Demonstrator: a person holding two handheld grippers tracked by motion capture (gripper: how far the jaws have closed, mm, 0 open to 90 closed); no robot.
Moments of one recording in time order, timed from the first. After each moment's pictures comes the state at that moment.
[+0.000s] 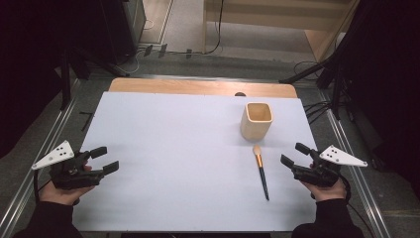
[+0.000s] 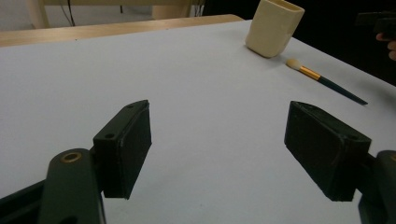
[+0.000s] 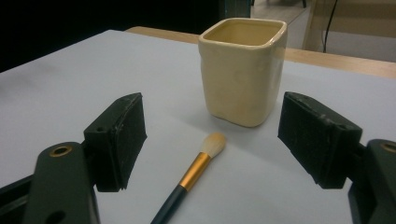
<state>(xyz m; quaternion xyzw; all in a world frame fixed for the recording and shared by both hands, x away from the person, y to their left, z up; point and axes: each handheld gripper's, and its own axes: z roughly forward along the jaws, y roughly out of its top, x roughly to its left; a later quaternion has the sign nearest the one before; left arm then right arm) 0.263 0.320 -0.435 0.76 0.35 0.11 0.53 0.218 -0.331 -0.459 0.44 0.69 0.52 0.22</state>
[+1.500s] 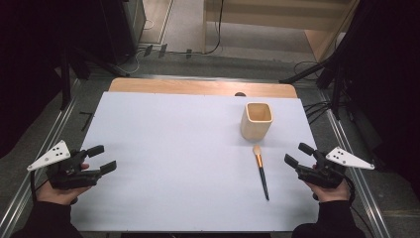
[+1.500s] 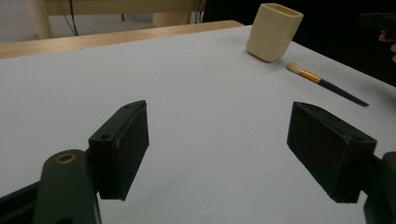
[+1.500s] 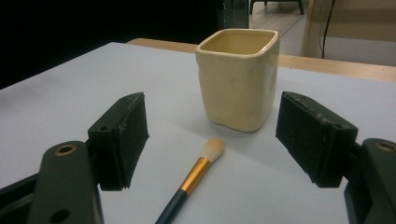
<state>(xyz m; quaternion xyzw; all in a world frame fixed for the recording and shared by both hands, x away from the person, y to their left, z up) 0.263 0.326 -0.433 0.76 0.34 0.13 0.54 0.212 -0.338 -0.456 0.45 0.68 0.54 0.22</state>
